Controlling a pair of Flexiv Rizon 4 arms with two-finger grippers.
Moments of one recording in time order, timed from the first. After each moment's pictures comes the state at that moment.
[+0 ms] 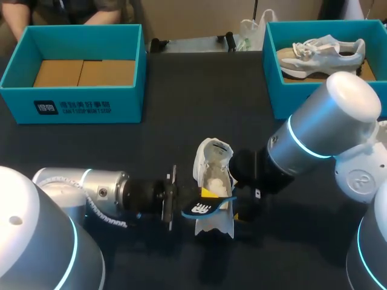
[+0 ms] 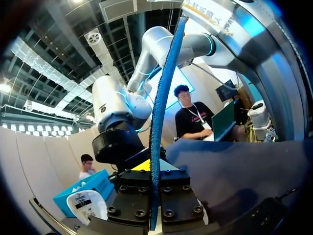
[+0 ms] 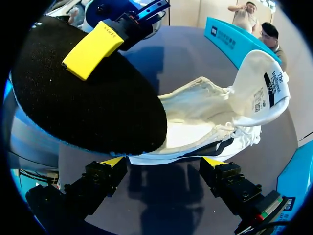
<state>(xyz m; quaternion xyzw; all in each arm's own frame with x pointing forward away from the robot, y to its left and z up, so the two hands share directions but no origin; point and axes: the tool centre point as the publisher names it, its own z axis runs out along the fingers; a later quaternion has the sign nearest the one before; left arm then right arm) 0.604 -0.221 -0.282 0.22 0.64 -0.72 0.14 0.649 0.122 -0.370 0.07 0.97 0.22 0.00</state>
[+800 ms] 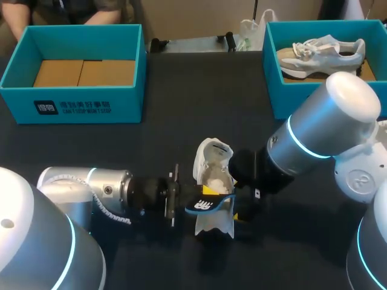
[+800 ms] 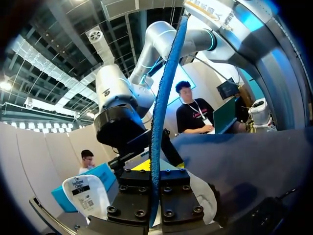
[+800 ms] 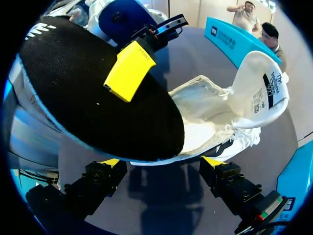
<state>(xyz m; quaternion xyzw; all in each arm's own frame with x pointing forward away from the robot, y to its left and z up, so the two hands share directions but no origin) 0.626 -0.224 -0.308 0.21 0.65 -0.72 0.14 0.649 0.122 -0.371 0.07 0.97 0.22 0.00</state>
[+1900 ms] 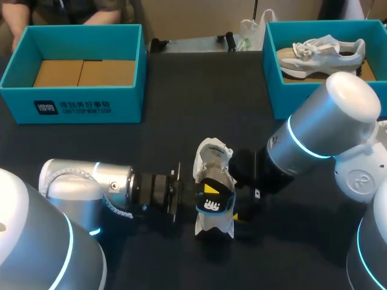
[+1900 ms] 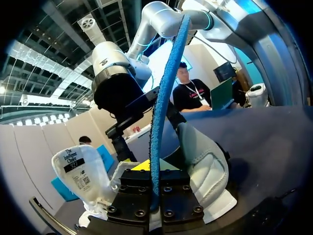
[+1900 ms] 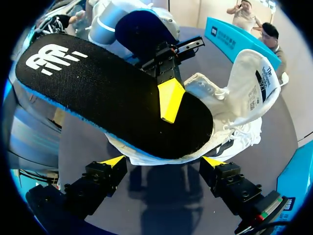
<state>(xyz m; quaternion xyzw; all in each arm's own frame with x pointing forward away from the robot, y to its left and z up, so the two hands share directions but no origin) 0.657 -0.225 -0.353 0.22 0.71 -0.65 0.15 0.649 0.122 -0.371 0.07 0.97 0.22 0.00</state>
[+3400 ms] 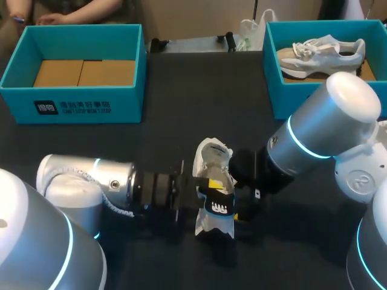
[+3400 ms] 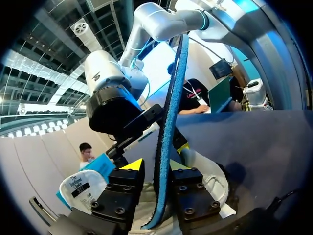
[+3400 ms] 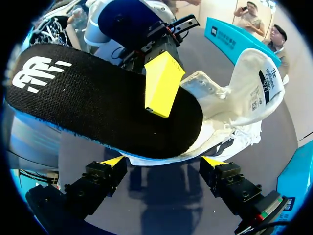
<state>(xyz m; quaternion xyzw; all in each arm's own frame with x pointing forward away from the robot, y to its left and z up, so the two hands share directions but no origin) 0.641 -0.233 -0.323 0.25 0.70 -0.65 0.17 0.649 0.122 -0.370 0.07 0.97 0.22 0.00</state>
